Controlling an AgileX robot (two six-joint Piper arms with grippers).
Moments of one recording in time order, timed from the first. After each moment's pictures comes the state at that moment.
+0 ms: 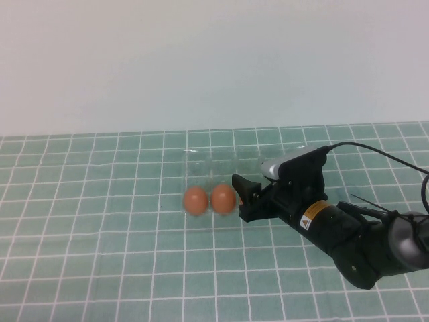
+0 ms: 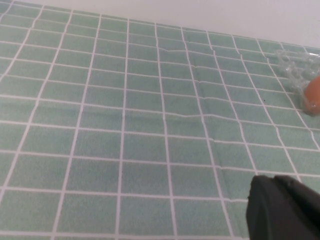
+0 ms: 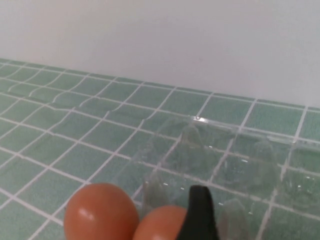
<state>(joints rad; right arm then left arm) 0.57 2.13 -0.93 -0.04 -0.89 0.16 -0.10 -0.02 0.03 -0.03 0.36 -0.03</state>
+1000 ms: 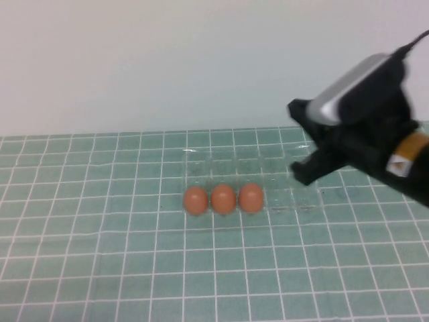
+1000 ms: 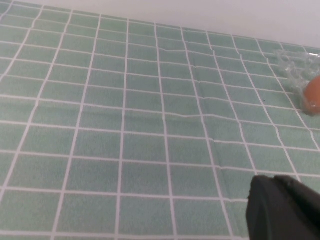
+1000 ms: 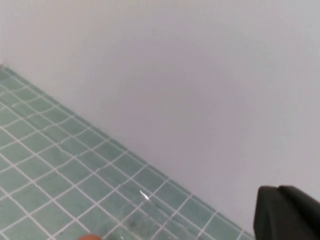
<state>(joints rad) 0.57 1.45 -0.84 -0.09 -0.32 -0.14 -0.10 -0.02 0.03 -0.03 0.36 -0.03</state>
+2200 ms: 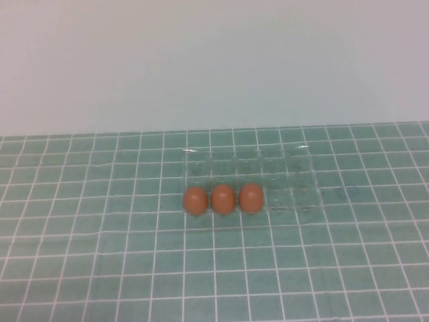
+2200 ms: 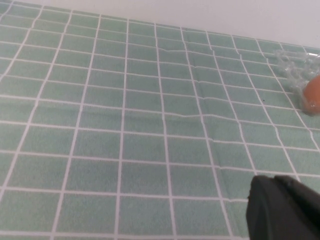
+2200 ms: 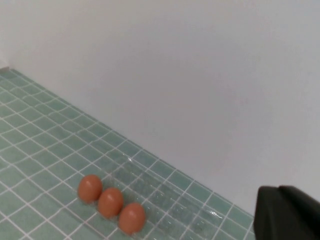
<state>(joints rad) 0.57 0.64 -0.73 -0.08 0.37 -0.17 -0.10 -0.02 0.03 -0.03 0.36 -0.03</state>
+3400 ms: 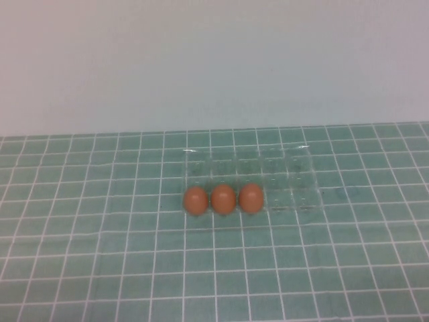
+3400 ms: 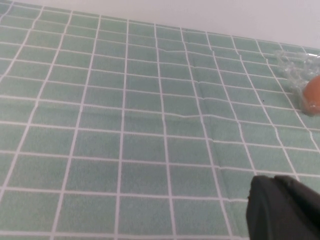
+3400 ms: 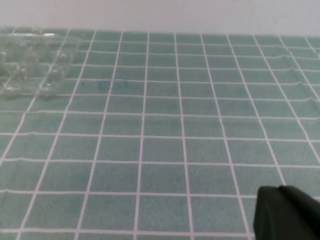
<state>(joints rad) 0.01 -0.01 0.02 0.01 0.43 -0.05 -0.10 -0.02 0.03 -0.03 0.36 -0.03</state>
